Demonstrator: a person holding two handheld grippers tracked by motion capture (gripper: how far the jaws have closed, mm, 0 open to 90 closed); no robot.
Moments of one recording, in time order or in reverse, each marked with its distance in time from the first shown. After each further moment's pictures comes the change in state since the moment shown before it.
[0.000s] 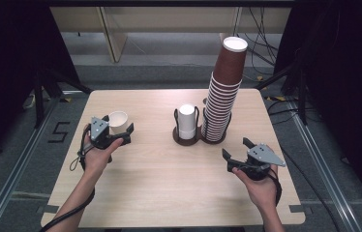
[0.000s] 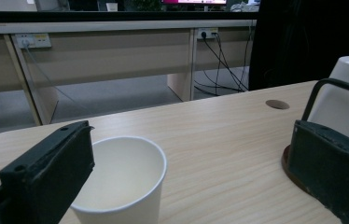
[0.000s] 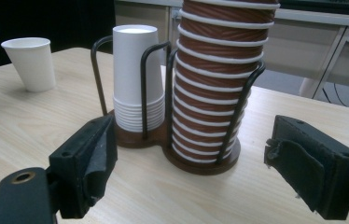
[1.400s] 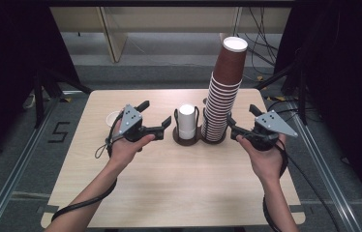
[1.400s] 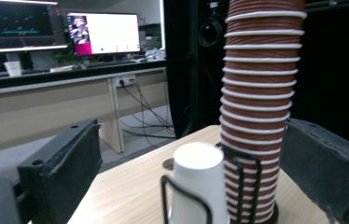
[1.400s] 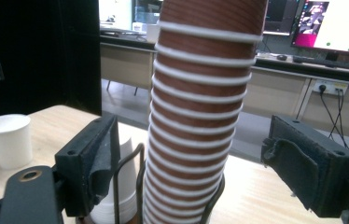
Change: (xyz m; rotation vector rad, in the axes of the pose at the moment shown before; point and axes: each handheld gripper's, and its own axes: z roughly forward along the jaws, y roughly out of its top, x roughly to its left) left arm -0.100 0.063 0.021 -0.156 -0.343 0.084; right arm -0.013 0.097 0.007 -0.150 -0.062 0.002
